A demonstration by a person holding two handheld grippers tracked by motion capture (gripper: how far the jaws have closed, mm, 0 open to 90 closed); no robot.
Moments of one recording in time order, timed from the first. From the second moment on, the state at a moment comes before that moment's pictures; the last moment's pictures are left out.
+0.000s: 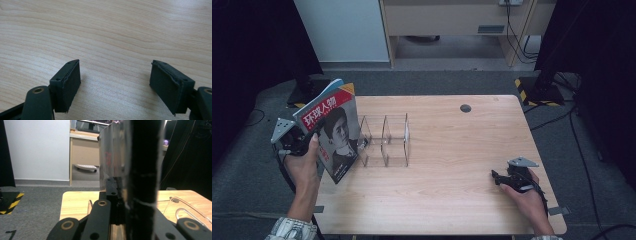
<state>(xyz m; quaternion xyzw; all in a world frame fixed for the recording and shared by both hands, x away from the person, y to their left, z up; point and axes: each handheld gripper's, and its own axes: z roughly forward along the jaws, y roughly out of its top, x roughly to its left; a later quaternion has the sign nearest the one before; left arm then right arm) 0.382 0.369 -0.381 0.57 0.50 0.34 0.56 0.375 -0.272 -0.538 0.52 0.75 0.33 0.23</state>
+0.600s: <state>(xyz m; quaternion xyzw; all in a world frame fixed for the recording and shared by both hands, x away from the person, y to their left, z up) 0.377 0.363 -0.387 0.56 0.48 0.33 0.59 0.375 -0.272 -0.538 0.52 0.75 0.33 0.23</state>
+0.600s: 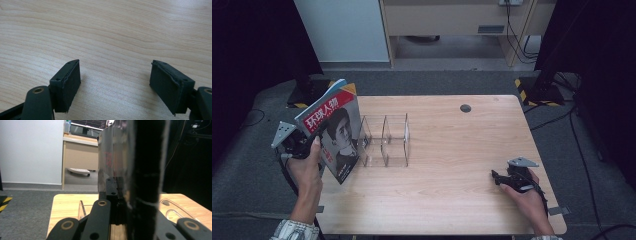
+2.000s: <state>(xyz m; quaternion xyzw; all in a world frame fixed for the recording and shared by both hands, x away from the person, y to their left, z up) 0.374 0.362 -0.400 0.55 0.47 0.33 0.61 0.375 -0.272 -0.537 0.52 0.75 0.33 0.23</state>
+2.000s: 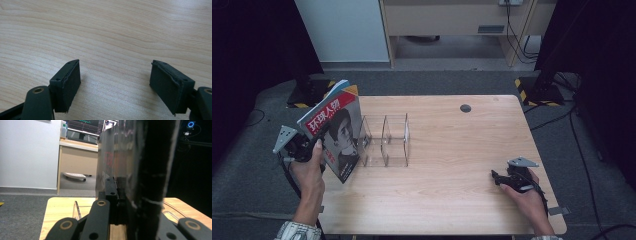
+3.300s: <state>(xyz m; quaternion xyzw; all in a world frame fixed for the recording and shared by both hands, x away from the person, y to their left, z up) 0.367 0.369 -0.412 0.55 0.49 0.34 0.59 0.374 -0.271 -0.538 0.52 0.75 0.33 0.23</state>
